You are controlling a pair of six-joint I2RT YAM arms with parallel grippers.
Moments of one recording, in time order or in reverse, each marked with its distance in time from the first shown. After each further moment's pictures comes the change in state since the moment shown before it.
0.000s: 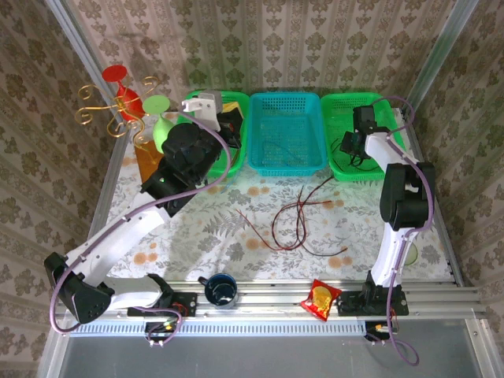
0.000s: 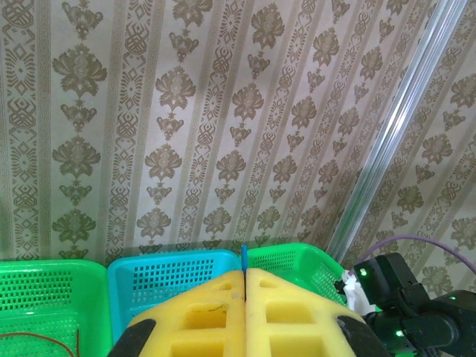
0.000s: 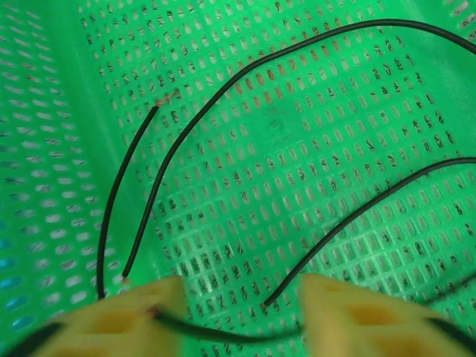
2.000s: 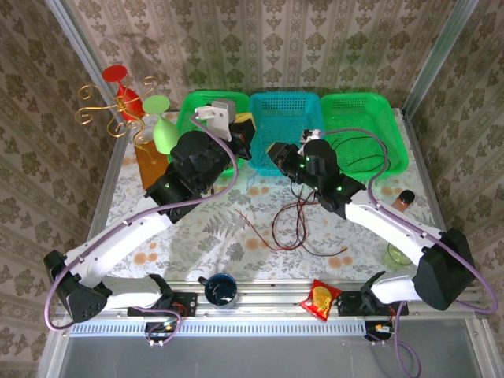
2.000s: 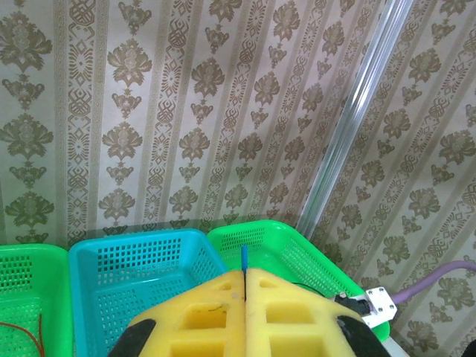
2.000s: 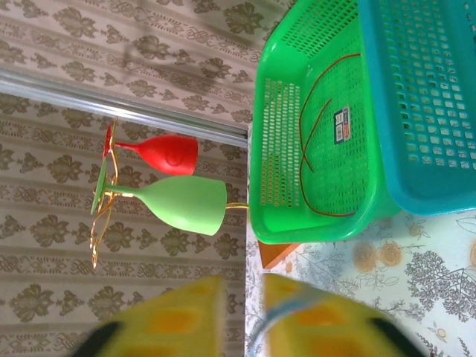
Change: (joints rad) left arm -0.105 -0.006 0.000 -0.046 -0.020 -0.006; right arm 0.644 -0.635 -0.506 0.611 -0.149 0.829
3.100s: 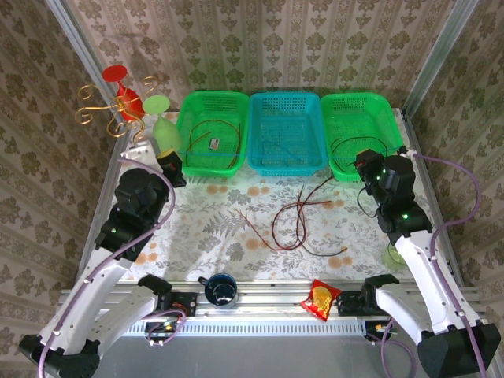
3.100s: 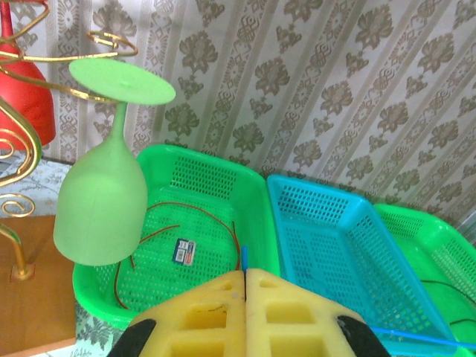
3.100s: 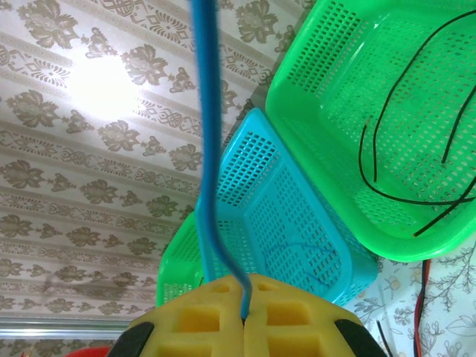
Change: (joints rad) left arm 0.386 -0.481 -0.385 -0.283 -0.022 -0.132; right arm -0.503 -0.489 -0.219 -0.304 0.136 -0.096
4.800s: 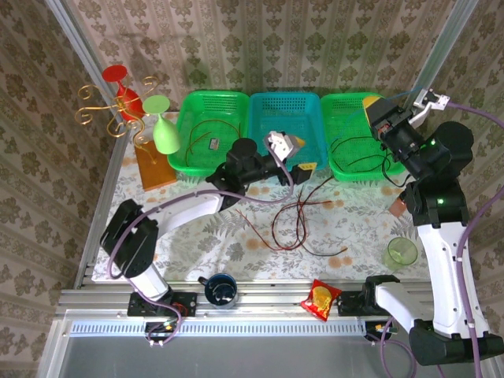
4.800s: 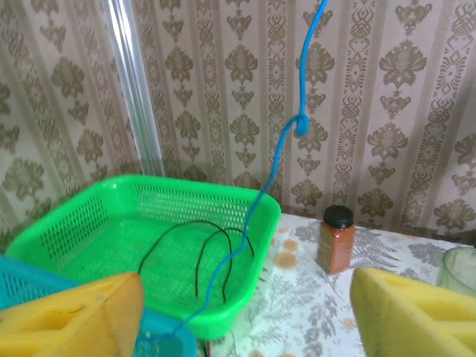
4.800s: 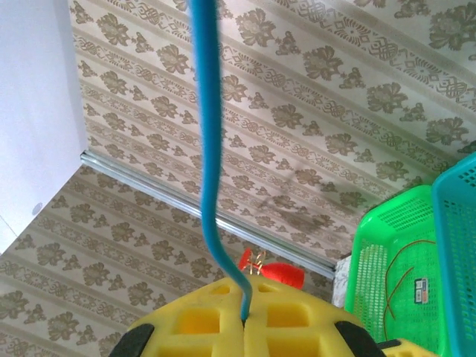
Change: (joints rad) left arm -0.361 0.926 0.304 0.753 0.718 0.451; right arm -0.094 0.096 0.496 0.037 -0.534 0.063
